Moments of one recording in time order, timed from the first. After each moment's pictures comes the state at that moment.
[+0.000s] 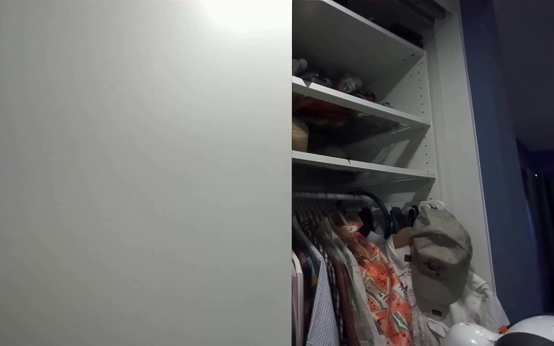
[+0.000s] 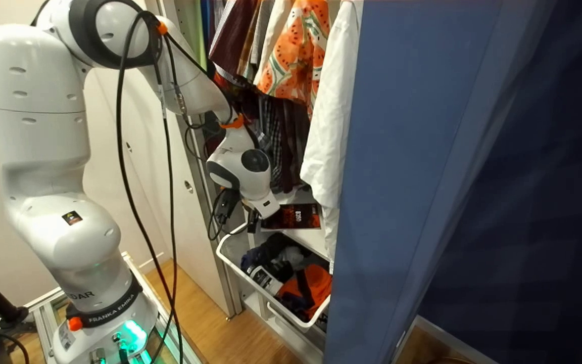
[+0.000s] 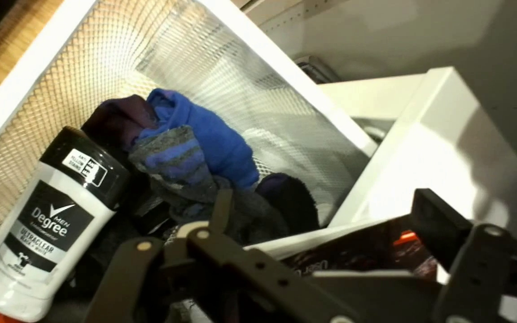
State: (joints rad) arm 0.18 0.27 -0.09 -2.53 1.34 2.75 -0.33
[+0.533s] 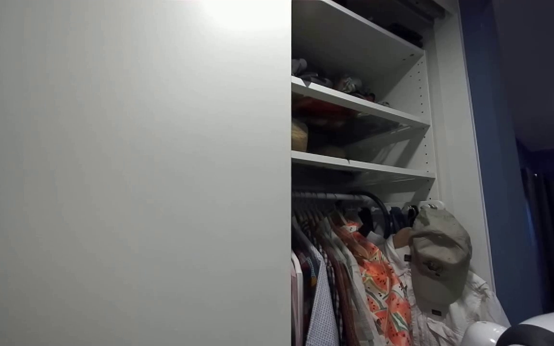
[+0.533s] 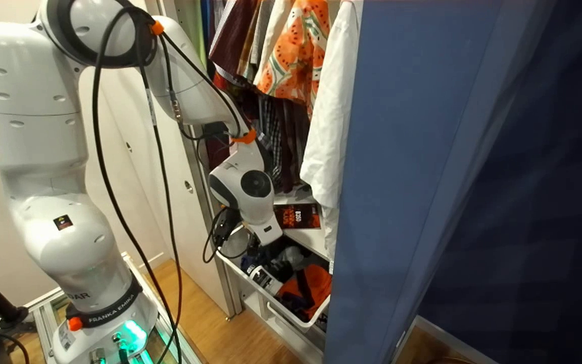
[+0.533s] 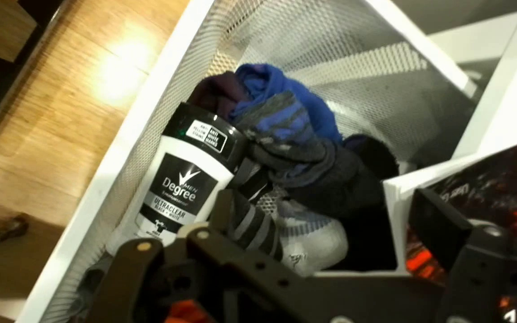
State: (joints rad) arm 0.06 0.24 -0.14 -2.63 1.40 2.74 -0.45
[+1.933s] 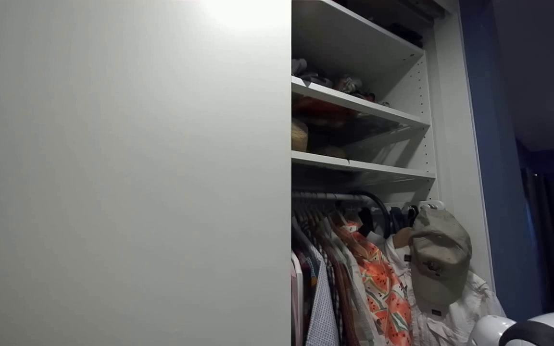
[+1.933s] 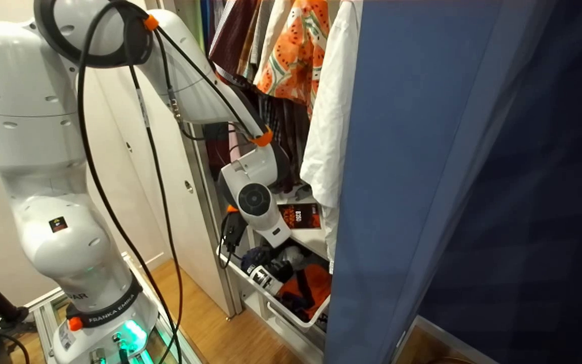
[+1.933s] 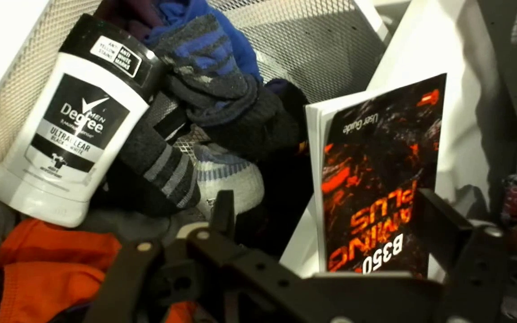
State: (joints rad) arm -0.01 0.22 -0.18 -2.59 1.73 2.61 -0.92
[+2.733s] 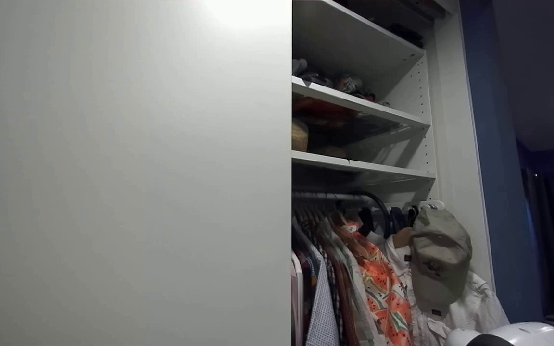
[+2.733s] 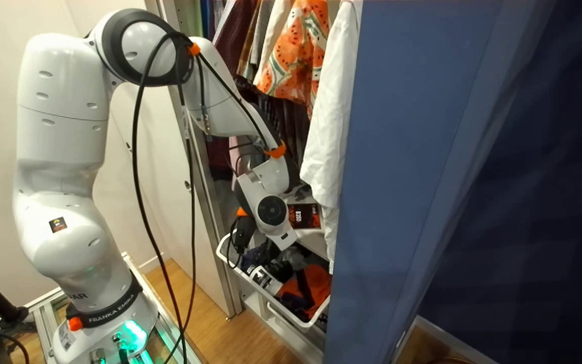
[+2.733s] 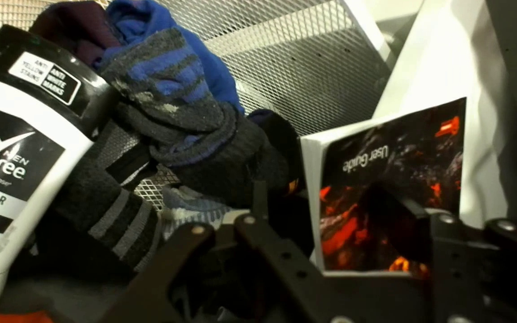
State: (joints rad) arm -0.01 0.43 -0.16 -2.44 1.73 2.49 -0.90
